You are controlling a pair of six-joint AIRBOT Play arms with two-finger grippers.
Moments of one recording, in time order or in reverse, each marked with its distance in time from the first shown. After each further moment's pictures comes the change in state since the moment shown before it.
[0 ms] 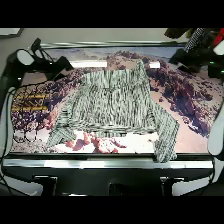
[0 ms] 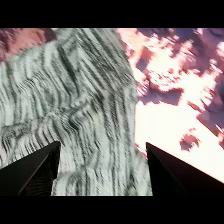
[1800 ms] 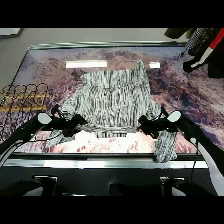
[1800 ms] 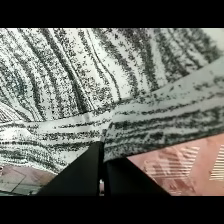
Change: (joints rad) left arm -0.157 0.446 -1.156 -0.314 0.373 -0.042; right arm 0.312 0.438 -1.286 0.314 -0.353 0.206
